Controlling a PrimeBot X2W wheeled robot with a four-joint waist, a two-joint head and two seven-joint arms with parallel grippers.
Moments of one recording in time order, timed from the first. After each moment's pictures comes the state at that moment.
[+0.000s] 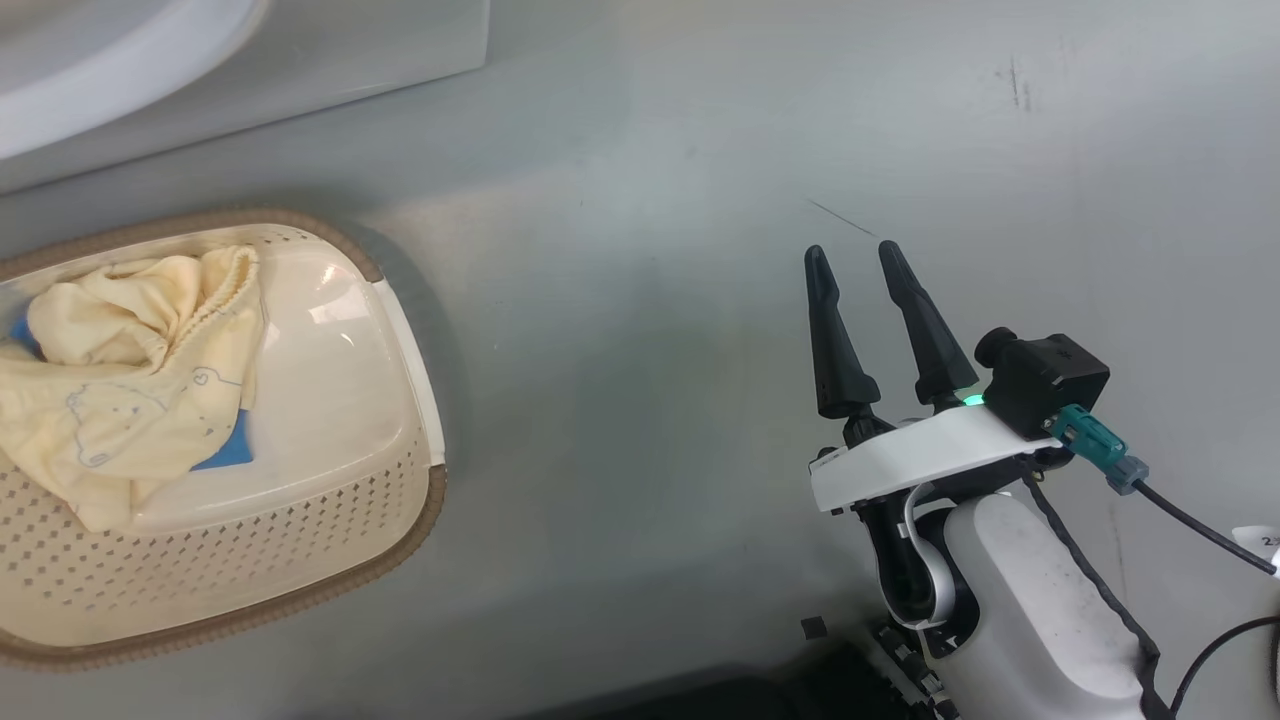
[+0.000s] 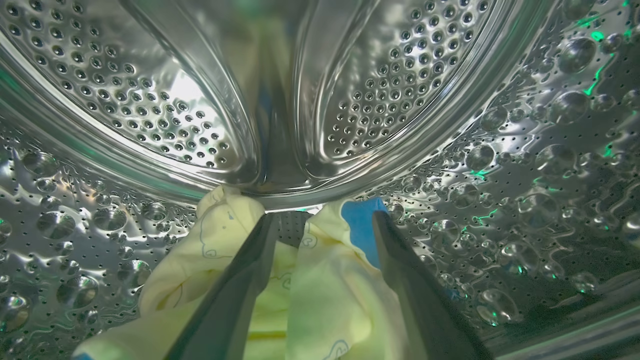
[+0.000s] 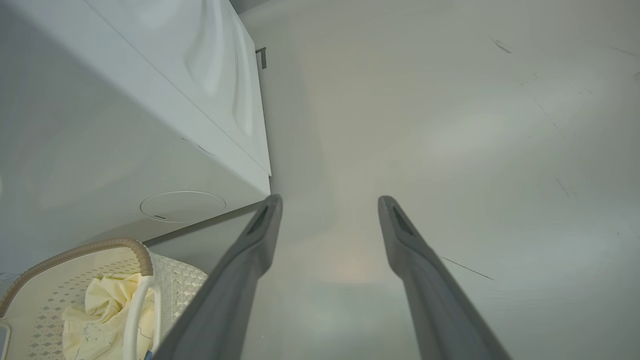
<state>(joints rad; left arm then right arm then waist) -1.33 0.58 -0.29 0.53 -0.63 -0.12 0.10 -0.33 -0.05 0.46 0.10 0.54 -0.12 -0.25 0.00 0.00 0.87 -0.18</state>
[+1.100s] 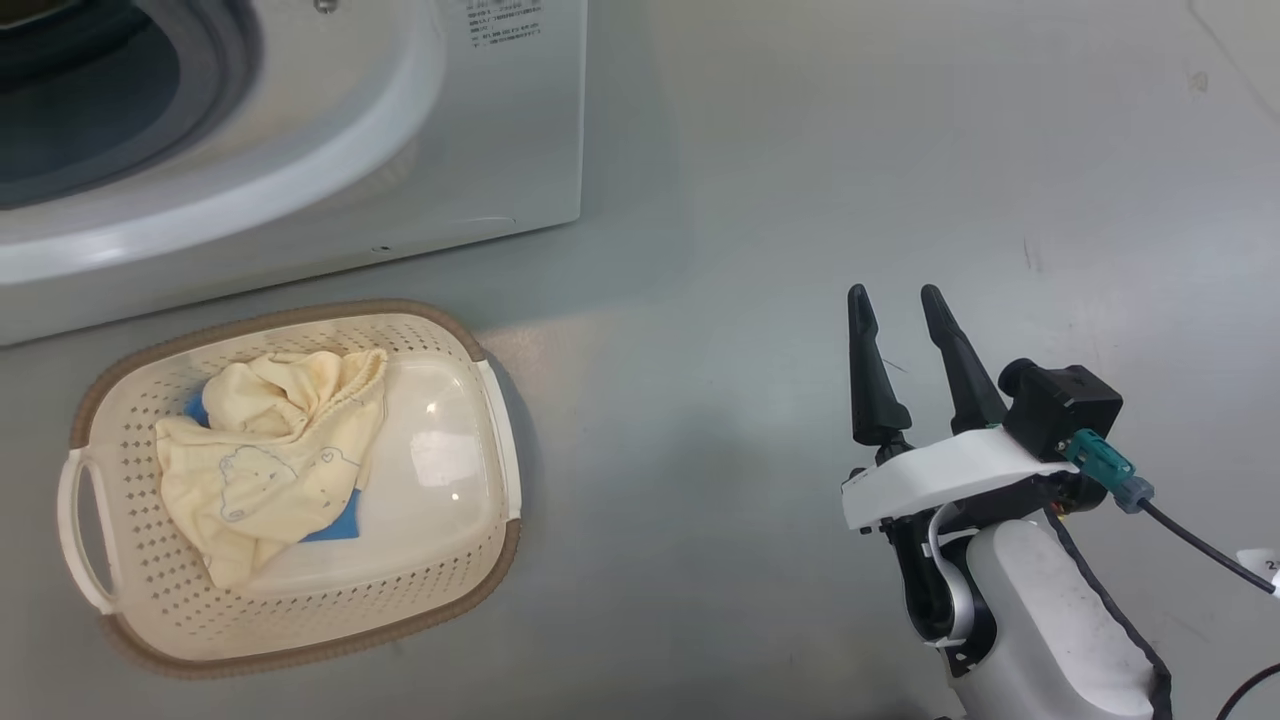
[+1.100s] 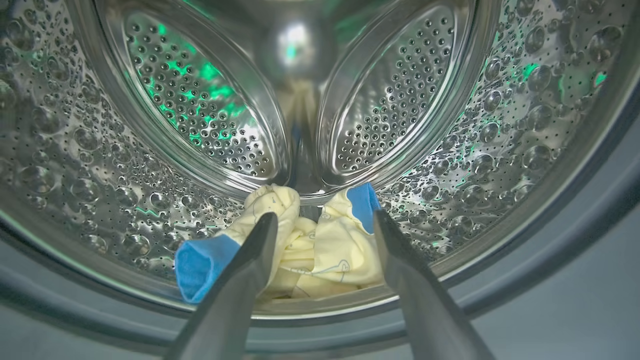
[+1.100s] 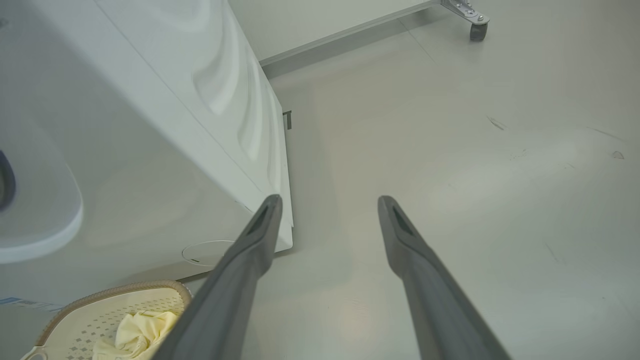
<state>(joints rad) -0.95 0.48 -0.34 0.56 -0.68 -0.12 -0.24 -0.30 -0.06 0.40 0.17 0.50 -0.12 -0.25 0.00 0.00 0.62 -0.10</state>
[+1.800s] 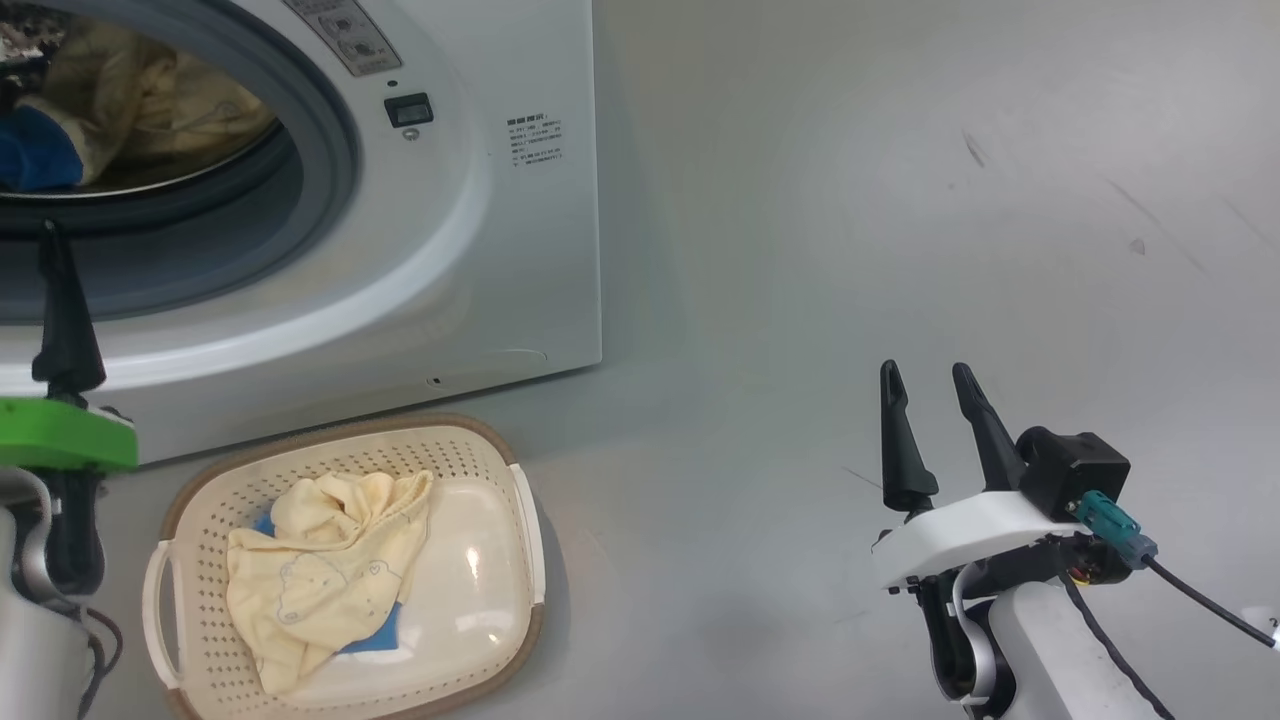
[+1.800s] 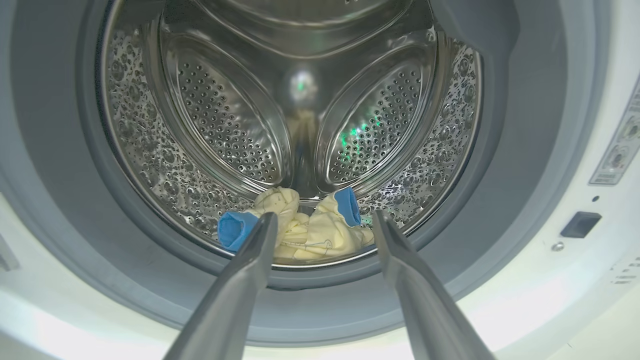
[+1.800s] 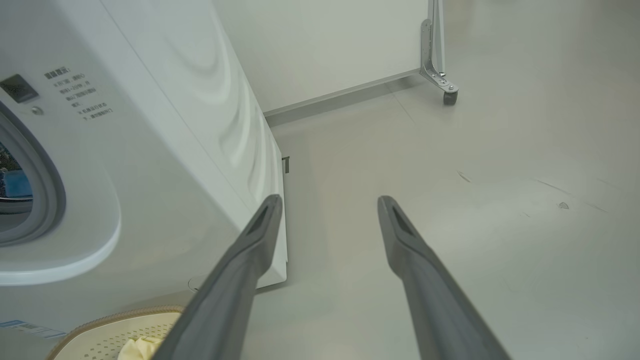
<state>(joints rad) -0.57 0.39 -0.22 0.42 -0.64 -0.10 -0.26 -0.20 -0.06 0.34 0.21 0.45 -0.10 -0.25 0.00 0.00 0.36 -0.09</state>
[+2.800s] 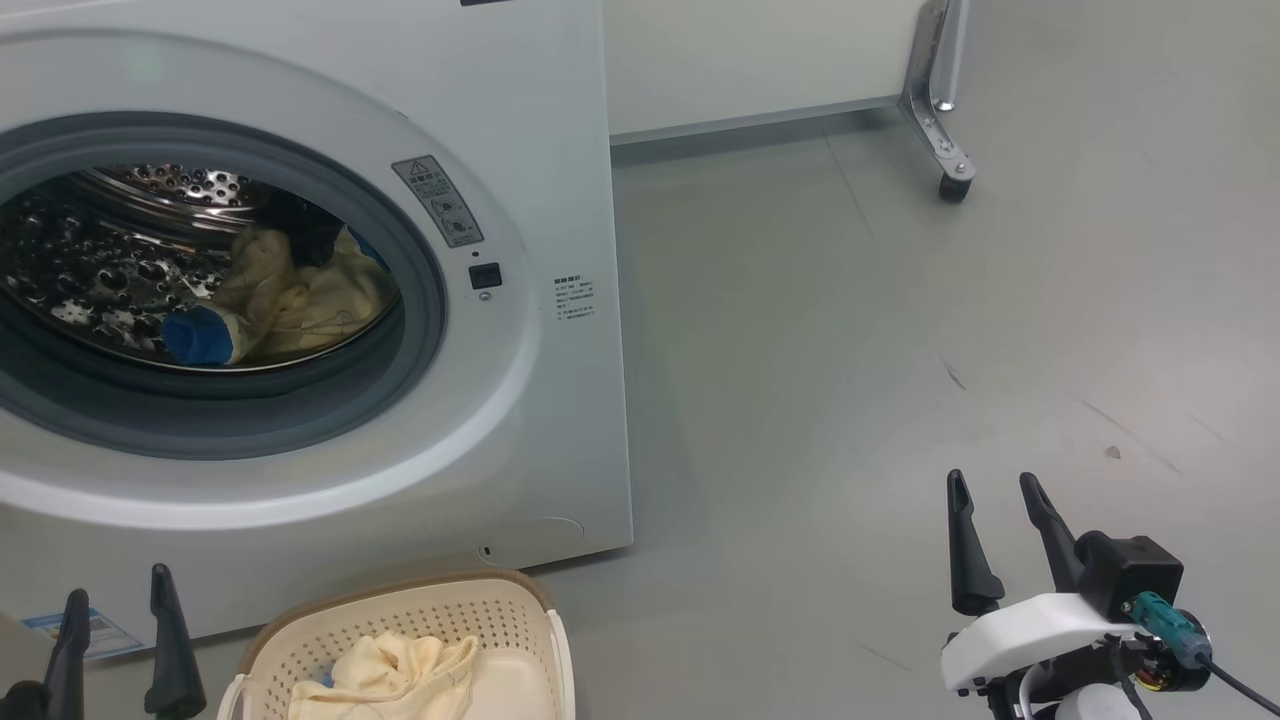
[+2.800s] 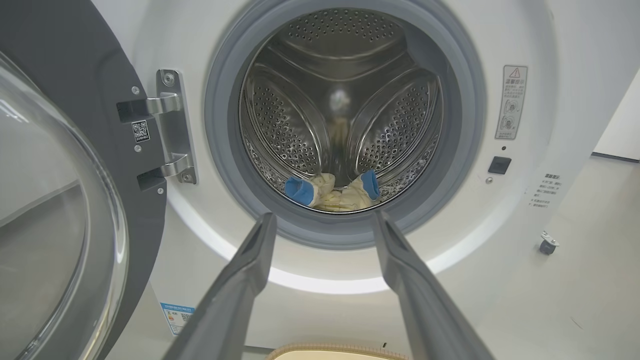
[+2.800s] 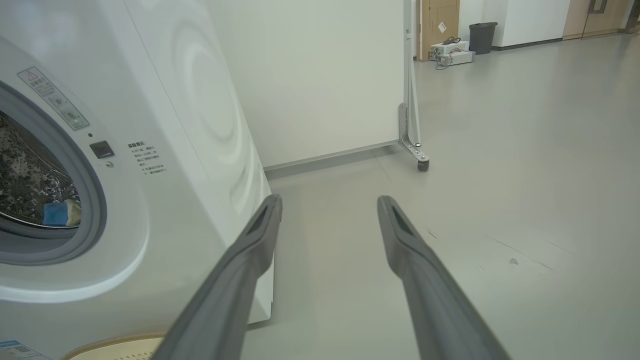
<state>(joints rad) 0.06 0.22 -0.06 0.10 -0.45 0.04 -0.26 0.00 -0.14 0.30 0.17 0.44 -0.08 -0.25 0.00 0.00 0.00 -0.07</state>
